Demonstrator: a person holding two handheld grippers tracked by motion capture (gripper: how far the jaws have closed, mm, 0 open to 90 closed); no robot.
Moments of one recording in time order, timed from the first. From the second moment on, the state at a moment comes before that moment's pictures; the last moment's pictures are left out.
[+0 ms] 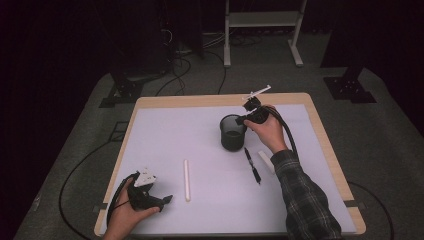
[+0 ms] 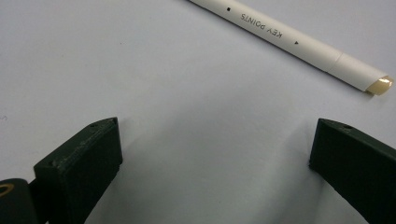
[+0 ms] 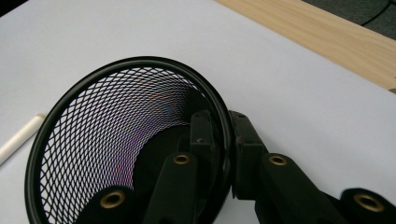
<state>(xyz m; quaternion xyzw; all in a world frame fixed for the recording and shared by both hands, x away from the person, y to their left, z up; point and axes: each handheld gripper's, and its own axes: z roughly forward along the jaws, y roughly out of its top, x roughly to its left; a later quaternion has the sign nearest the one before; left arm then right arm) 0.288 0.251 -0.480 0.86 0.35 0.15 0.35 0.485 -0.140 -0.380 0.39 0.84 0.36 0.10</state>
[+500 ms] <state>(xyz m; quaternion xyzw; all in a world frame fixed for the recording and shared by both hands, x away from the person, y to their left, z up) 0.288 0.251 -0.480 0.86 0.35 0.15 0.35 0.457 -0.146 -0.370 0.38 0.84 0.37 0.09</state>
